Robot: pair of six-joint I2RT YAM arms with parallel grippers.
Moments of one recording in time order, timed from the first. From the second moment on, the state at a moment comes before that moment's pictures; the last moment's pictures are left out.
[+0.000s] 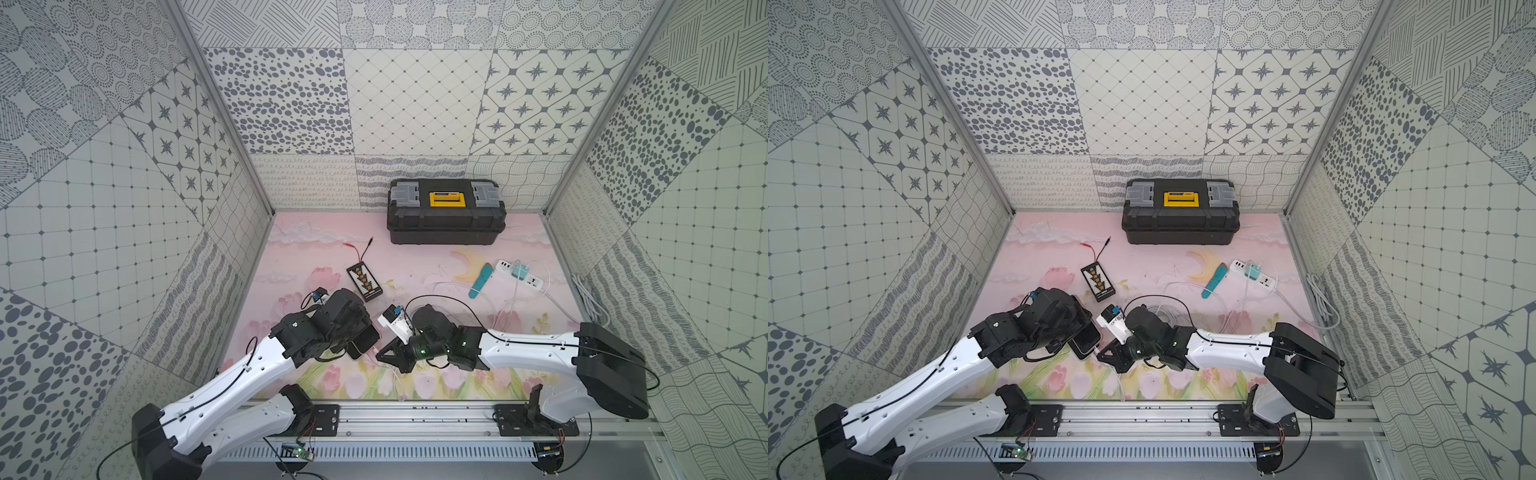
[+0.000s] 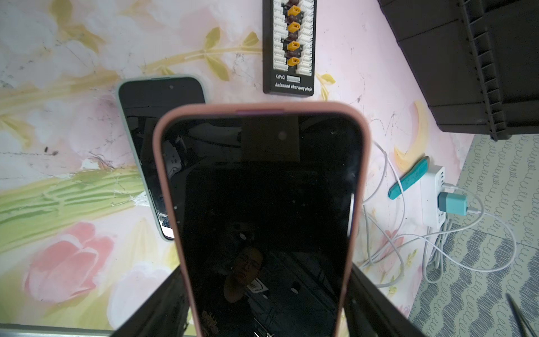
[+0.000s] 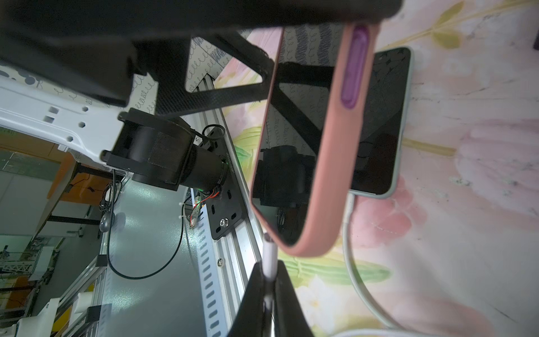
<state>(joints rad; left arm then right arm) -0.69 0.95 0.84 -0.89 -0.17 -1.35 1.12 1.49 0.76 0.17 -0.38 0.51</state>
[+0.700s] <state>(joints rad) -0.69 0.96 0.81 -0.86 -0.17 -1.37 1.11 1.49 0.76 0.15 -0.38 0.51</state>
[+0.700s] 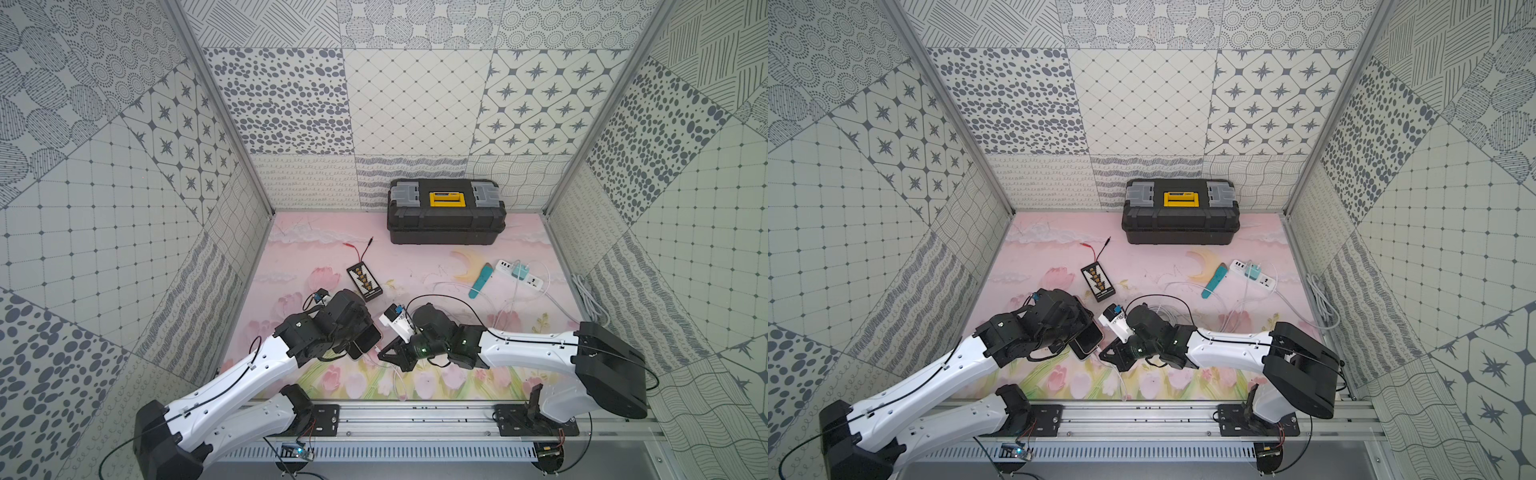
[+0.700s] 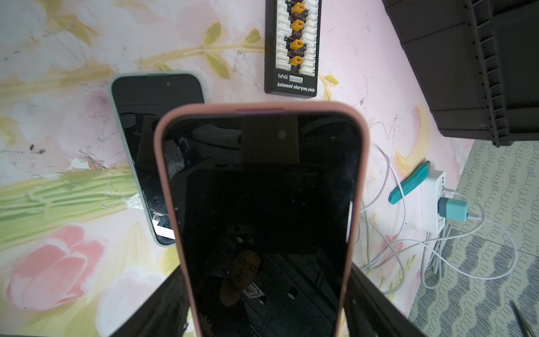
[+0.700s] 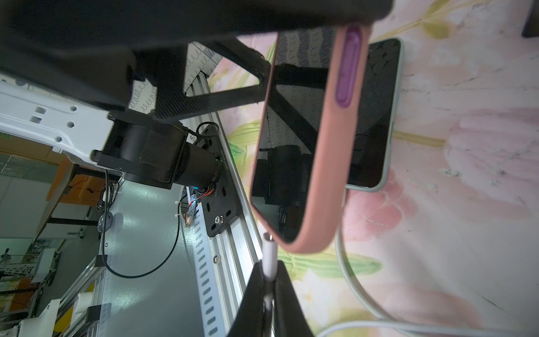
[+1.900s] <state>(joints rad) -0.69 1.03 0.81 -0.83 -0.20 -1.42 1.07 1.54 0.81 0.05 -0.38 0.52</state>
